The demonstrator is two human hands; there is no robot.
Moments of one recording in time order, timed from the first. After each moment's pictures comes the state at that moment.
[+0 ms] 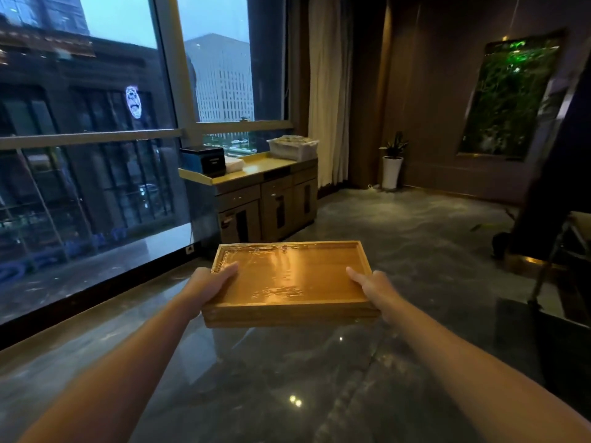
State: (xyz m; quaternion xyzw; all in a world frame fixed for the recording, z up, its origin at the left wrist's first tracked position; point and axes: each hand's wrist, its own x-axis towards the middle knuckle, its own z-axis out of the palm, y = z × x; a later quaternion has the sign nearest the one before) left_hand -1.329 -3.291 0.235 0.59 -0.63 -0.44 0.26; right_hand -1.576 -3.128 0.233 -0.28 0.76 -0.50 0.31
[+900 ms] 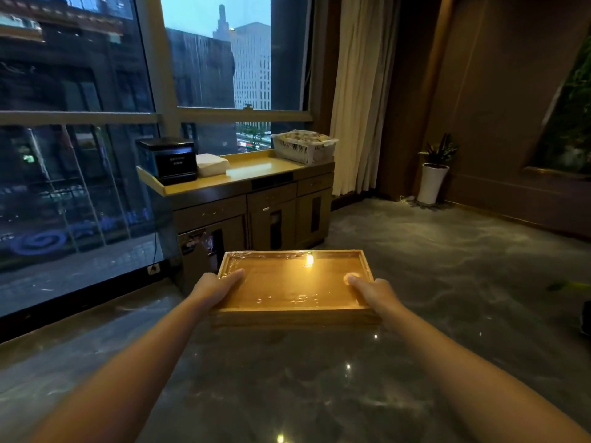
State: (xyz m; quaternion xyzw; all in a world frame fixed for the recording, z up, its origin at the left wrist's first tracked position) left_hand -1.836 -3.786 0.170 0.62 -0.60 -0.45 0.25; right_hand -2.095 -3.651 0.188 -0.31 0.78 -0.43 0.33
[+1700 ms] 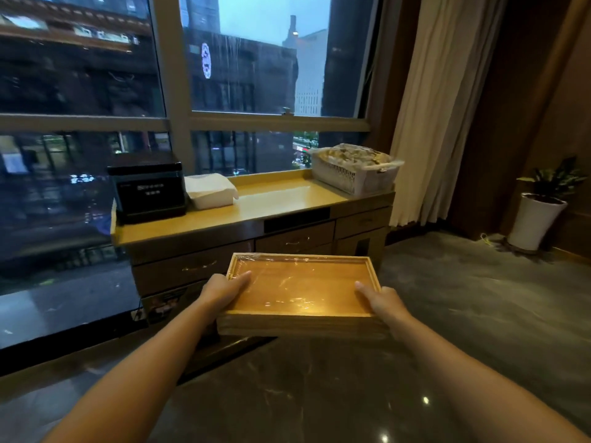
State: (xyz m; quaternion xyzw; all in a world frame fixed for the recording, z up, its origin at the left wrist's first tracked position) left_hand -2.106 -4.356 0.170 0.67 -0.54 -0.42 0.30; right_hand -2.383 -4.277 0.180 -0.41 0.72 -0.40 0.37
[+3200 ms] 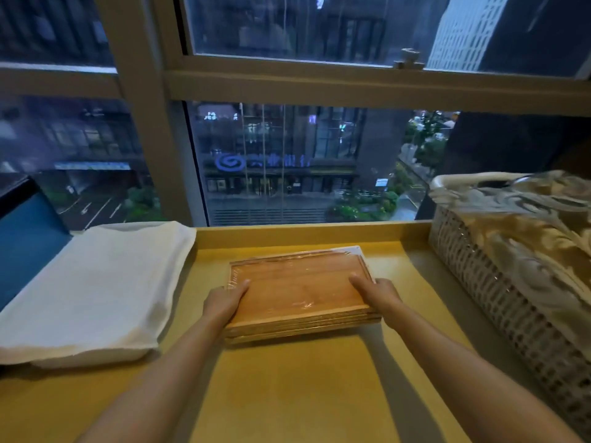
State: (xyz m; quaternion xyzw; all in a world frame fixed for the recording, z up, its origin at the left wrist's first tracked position) left_hand -2.209 -5.290 0.105 0.80 -0.28 -0.37 0.38; right_hand -2.474 -5.368 0.132 -0.51 0.66 -0.26 0.48
